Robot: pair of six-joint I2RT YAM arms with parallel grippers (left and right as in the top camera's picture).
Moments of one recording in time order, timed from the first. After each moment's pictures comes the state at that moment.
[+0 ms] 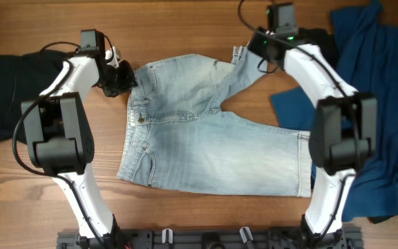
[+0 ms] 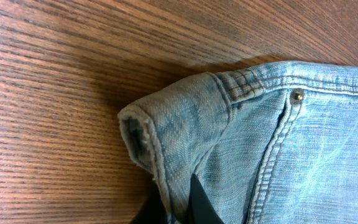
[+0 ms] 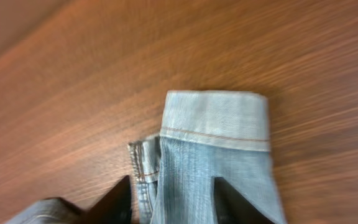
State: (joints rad) left arm 0.06 2.17 1.51 -0.67 0.39 -0.37; right arm 0.18 2.17 1.65 -0.41 -0.01 0.60
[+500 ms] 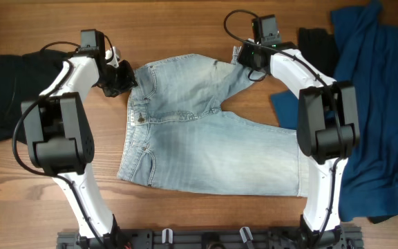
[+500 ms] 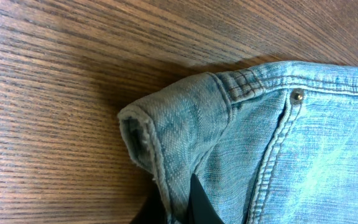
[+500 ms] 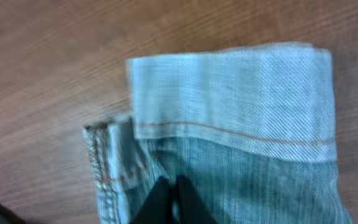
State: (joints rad) left arm 0.06 2.17 1.51 -0.67 0.39 -0.37; right arm 0.21 2.29 1.66 -0.40 -0.02 0.58
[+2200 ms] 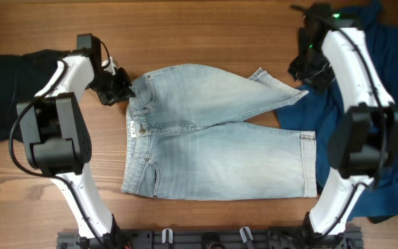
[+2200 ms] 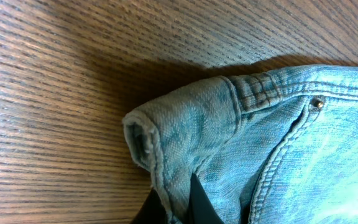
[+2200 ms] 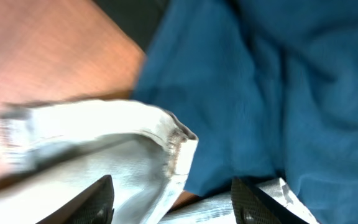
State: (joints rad) left arm 0.09 2.17 1.53 -0.86 0.39 -0.37; right arm 0.01 2.08 1.88 -1.35 0.14 0.78
